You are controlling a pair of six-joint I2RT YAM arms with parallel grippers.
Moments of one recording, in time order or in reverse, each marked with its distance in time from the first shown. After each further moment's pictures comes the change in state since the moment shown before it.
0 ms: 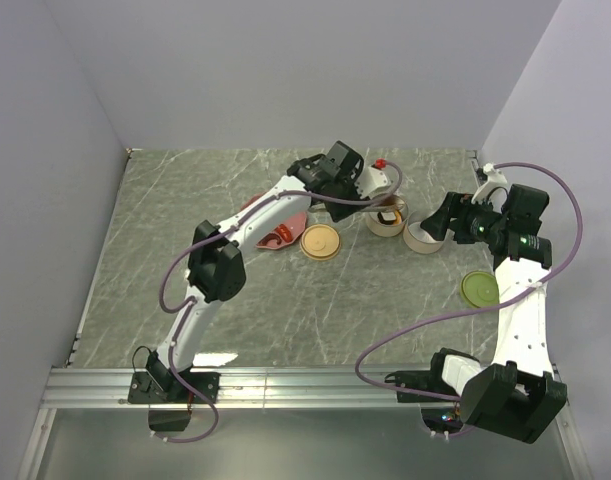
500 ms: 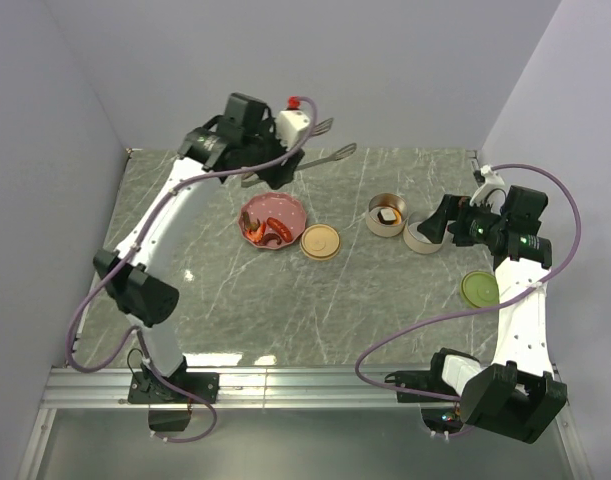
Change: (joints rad) left arm 0.230 -0.469 -0.184 -0.073 0.135 -0.122; right arm 0.000 0.000 0.000 -0.025 -0.023 -0.017
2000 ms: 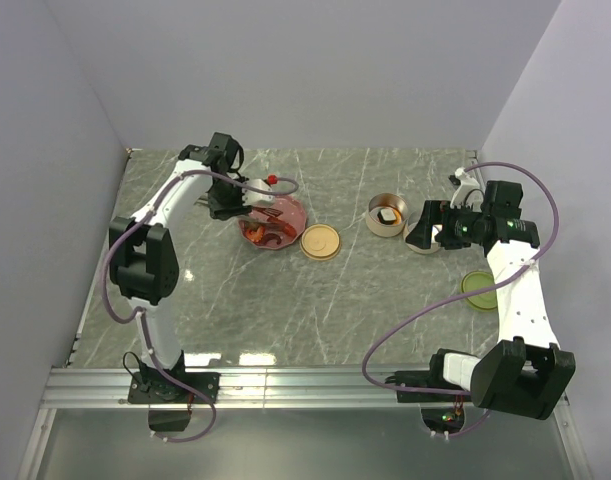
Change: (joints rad) left arm 0.273 0.093 -0.358 -0.155 -0.113 0.821; right arm 0.105 0.116 0.037 -0.129 0.067 -0.080
